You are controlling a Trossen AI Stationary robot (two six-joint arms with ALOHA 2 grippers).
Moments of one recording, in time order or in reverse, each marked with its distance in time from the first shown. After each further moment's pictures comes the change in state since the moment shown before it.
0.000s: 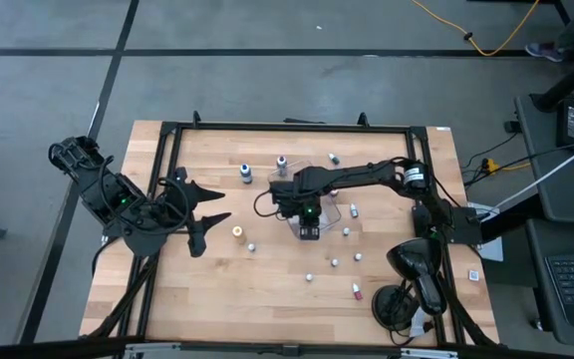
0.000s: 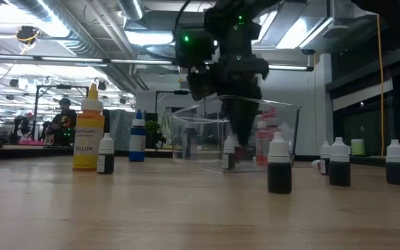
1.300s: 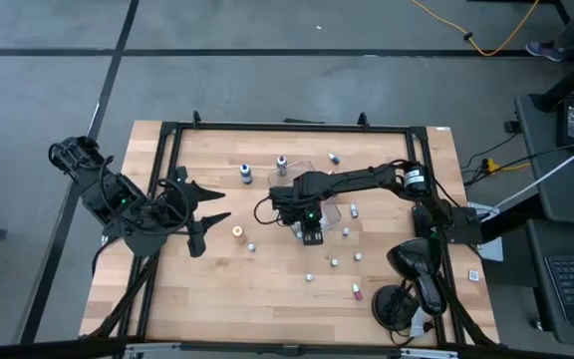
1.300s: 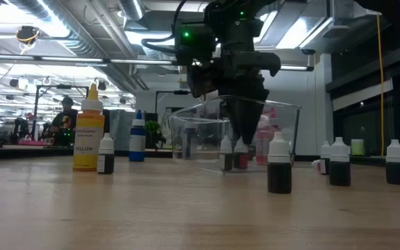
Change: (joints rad) left arm 0.000 0.000 0.000 0.000 -0.001 0.053; right arm 0.030 0.000 0.000 -0.004 -0.023 -0.081
